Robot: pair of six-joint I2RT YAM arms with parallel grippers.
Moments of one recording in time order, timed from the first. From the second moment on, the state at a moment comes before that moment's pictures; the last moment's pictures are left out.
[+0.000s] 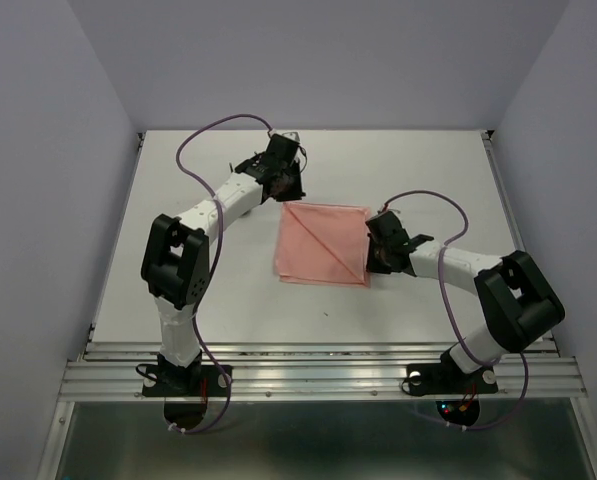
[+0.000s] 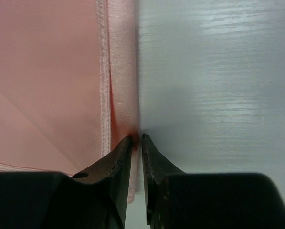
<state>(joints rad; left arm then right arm) -0.53 1.92 1.61 -0.51 -0.02 -0.50 0.52 1.54 0.79 -0.27 0.14 0.61</state>
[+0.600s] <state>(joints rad) -0.65 1.80 1.43 -0.52 -0.14 -0.50 0.50 1.42 0.72 -0.25 0.09 0.68</state>
